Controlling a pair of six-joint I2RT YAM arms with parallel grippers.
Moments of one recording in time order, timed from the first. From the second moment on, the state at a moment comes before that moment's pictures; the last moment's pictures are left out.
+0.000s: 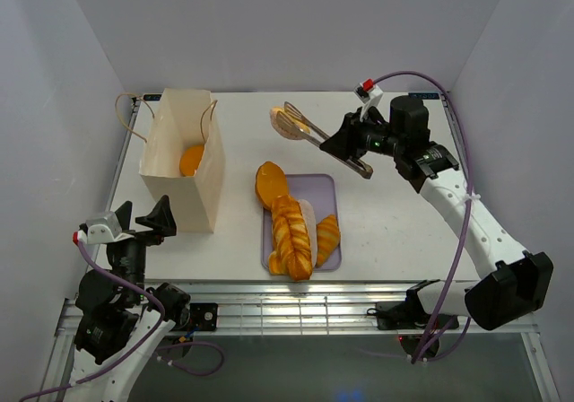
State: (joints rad) left arm -0.49 0.00 0.63 -0.37 -0.54 -0.12; right arm 0.39 1.29 1.23 -0.27 -0.59 0.22
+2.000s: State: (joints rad) left arm -0.49 0.00 0.63 -0.37 -0.54 -0.12; right arm 0.91 1.73 1.93 -0.40 -0.54 0.18
